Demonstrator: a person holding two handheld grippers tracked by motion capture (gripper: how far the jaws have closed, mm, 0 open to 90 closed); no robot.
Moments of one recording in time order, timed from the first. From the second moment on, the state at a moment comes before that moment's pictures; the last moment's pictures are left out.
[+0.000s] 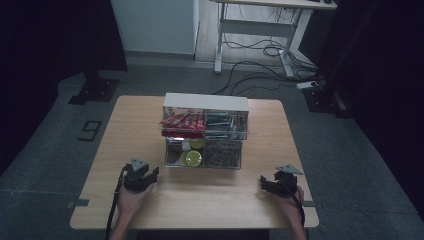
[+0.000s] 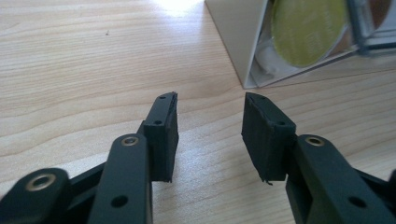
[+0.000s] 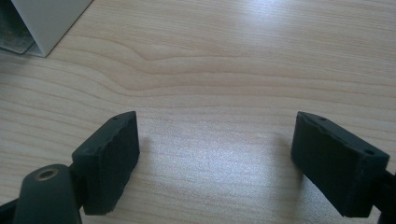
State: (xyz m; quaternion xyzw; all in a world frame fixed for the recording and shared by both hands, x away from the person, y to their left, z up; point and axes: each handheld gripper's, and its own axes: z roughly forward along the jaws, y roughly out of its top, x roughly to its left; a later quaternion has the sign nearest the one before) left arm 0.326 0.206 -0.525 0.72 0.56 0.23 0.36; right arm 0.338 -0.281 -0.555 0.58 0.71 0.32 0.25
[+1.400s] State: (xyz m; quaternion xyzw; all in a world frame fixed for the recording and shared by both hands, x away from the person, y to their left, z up) left arm 0.297 0.209 -0.459 0.69 0.52 0.24 0.44; right arm 0.338 -0.281 -0.555 0.58 0.71 0.32 0.25
